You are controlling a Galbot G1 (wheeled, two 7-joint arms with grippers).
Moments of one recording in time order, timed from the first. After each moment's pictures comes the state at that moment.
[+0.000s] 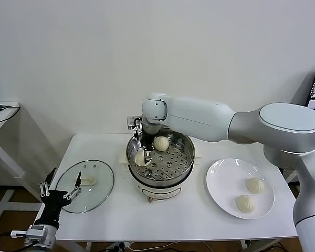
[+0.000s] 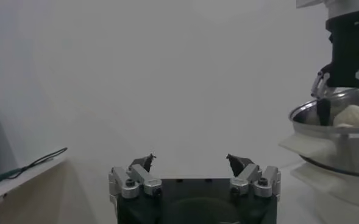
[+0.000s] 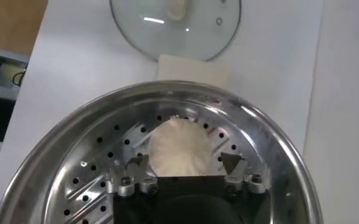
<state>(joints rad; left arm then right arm) 1.60 -1.48 -0.85 -2.08 0.06 -0.05 0.21 0.54 1.36 -1.30 1.11 0.51 -0.55 -1.03</state>
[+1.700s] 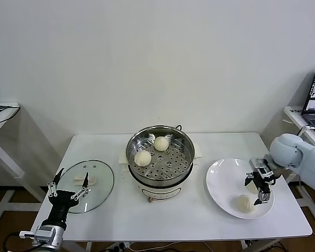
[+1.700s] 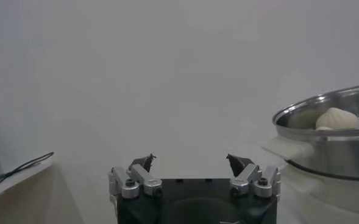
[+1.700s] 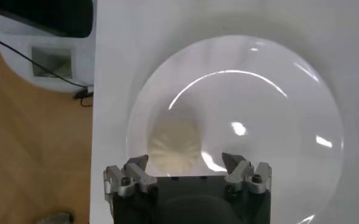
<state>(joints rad) 1.60 -1.49 -0.80 -2.09 0.10 -0.06 0.19 0.01 0.45 -0.88 1.45 -0.05 -0.24 -1.24</state>
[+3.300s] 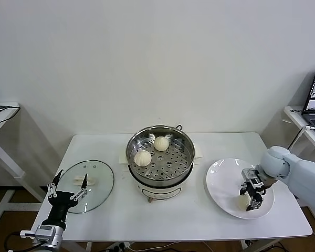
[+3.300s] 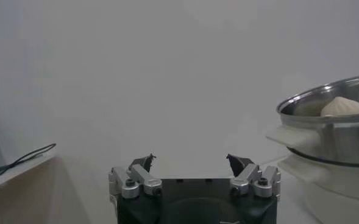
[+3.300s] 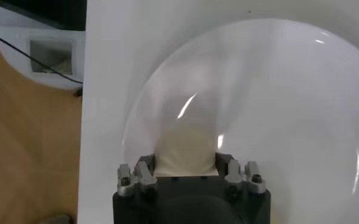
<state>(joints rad) 1.59 -1.49 -0.80 -2.06 0.10 -0.06 0.19 -0.12 0.50 -0.74 1.41 -0.09 -0.23 -1.24</state>
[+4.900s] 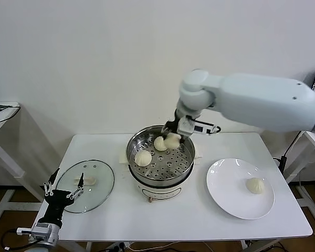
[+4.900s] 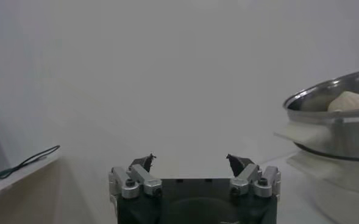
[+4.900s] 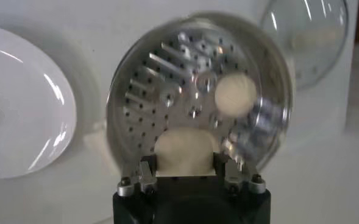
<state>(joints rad) 1.57 -1.47 -0.84 -2.03 0.10 -0.06 0.21 0.76 1.08 -1.38 1.53 -0.10 0.40 -1.05</state>
